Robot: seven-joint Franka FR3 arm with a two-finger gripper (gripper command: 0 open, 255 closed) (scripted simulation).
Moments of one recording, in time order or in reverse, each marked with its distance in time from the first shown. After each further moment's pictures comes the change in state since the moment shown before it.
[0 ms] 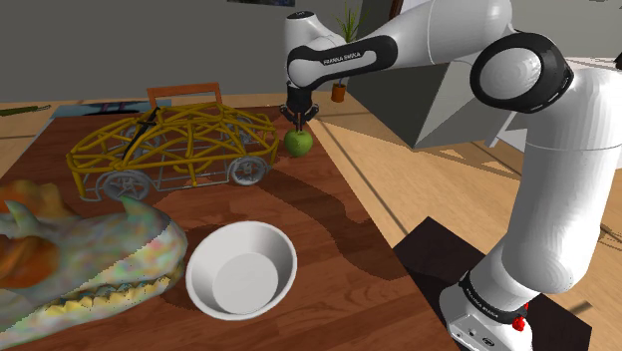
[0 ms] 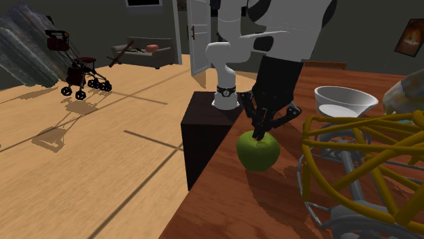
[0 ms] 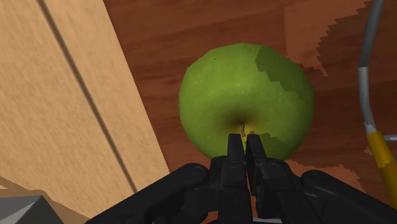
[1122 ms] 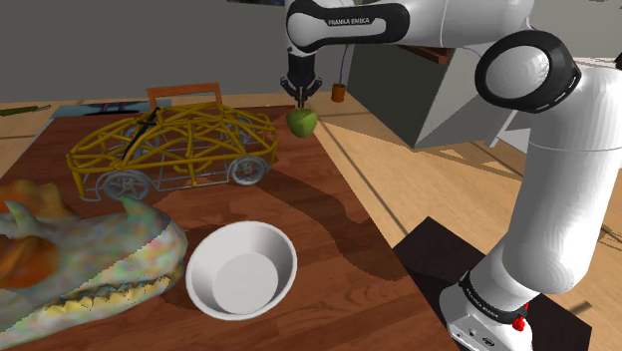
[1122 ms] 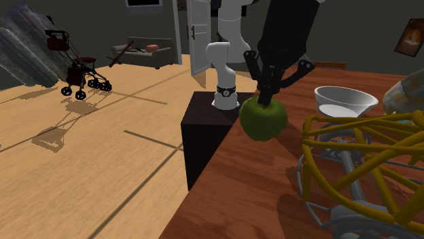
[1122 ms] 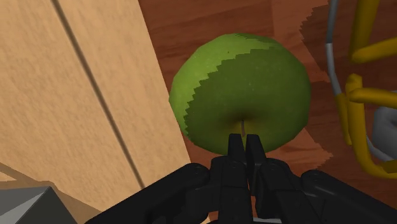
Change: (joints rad) arm 0.009 -0.021 0.007 0.190 0.019 -0.206 -0.041
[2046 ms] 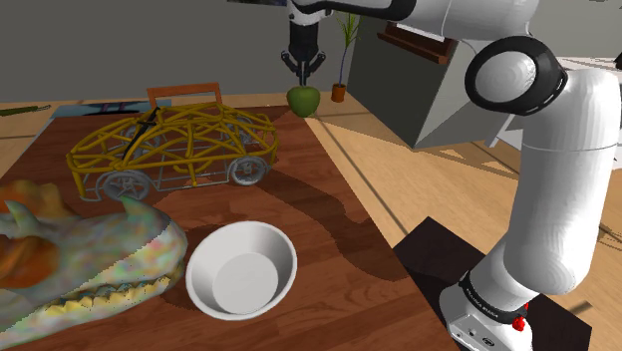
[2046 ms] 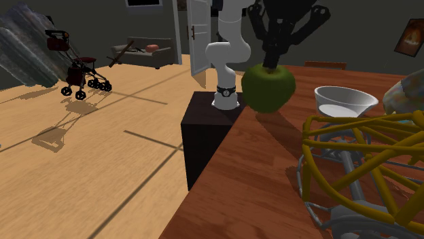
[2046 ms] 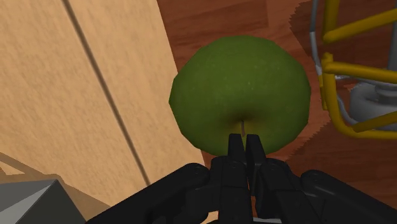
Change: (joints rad) arm 0.025 0.046 0.000 0.259 -0.004 -0.211 -0.034
